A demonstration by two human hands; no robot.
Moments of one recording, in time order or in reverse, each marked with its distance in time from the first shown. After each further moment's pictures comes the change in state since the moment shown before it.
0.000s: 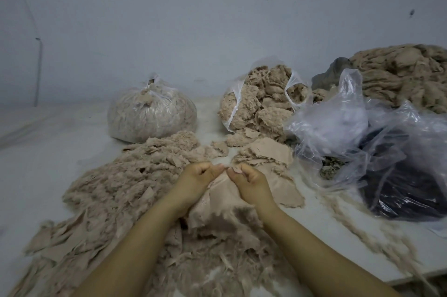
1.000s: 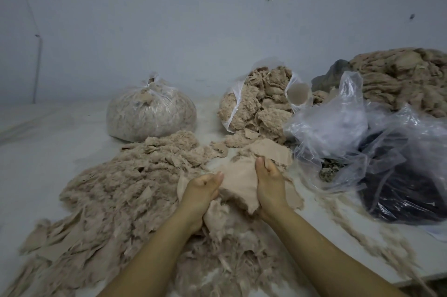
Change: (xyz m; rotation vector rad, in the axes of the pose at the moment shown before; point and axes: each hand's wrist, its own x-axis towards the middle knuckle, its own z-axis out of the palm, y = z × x) left_hand -0.003 -0.026 0.025 -0.320 0.131 -0.243; right_hand 0.012 0.014 -0.016 0.212 0.312 0.034
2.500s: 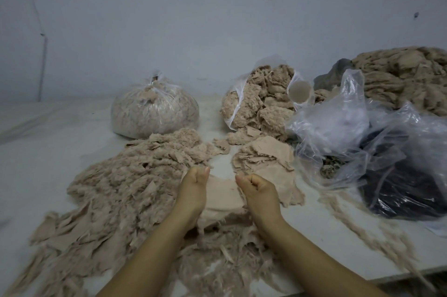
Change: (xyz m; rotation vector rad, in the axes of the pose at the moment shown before) left_hand -0.001 -0.003 -0.011 0.285 0.229 0.186; right_hand -0.029 0.012 0.004 -0.177 -0.160 -0.012
